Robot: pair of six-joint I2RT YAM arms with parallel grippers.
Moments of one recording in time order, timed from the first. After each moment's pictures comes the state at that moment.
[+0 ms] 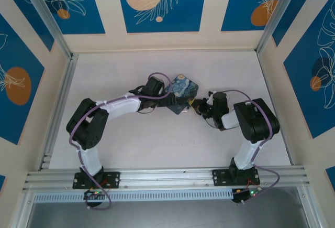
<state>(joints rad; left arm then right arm) -0.67 1.85 1.19 -0.24 0.03 -0.63 0.22 1.78 0.50 0.74 -0.51 1.09</state>
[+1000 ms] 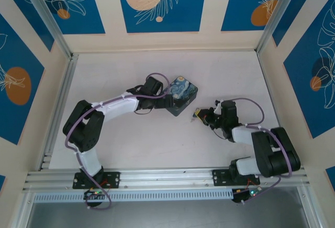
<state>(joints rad) -0.67 1.78 1.20 -0.40 0.02 -0.62 0.19 1.33 0.29 0.39 -0.55 1.04</state>
